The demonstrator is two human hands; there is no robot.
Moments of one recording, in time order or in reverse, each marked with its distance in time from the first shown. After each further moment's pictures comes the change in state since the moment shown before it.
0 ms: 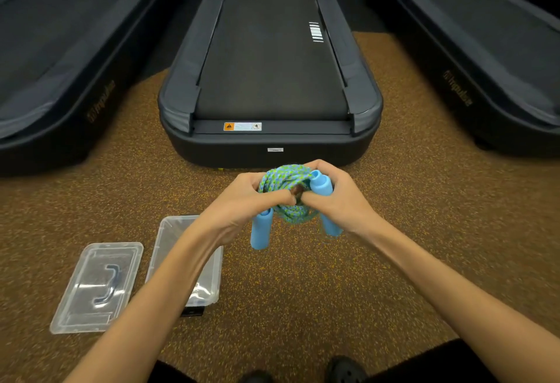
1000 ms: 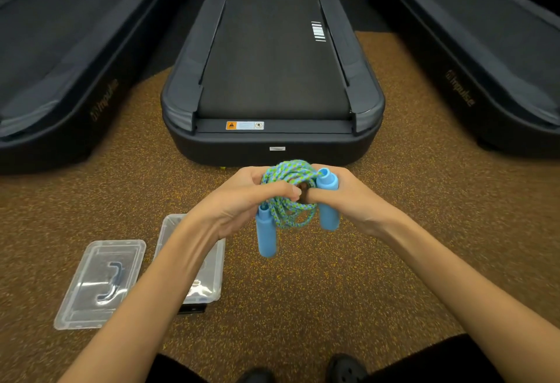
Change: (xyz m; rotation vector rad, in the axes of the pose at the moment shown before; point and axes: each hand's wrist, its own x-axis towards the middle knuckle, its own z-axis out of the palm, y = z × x) left_hand -0.003 0.006 -0.005 -0.176 -0.120 -0.019; right_hand 0.003 -0.003 -0.011 0.044 -0.191 0.115
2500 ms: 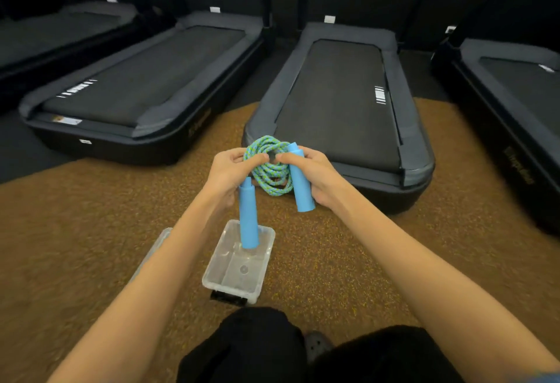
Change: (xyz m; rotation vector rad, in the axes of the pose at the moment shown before) left_hand -0.098 0.051 -0.072 -0.052 0.762 0.286; right_hand 0.060 -0.105 0.124 0.212 0.046 0.055
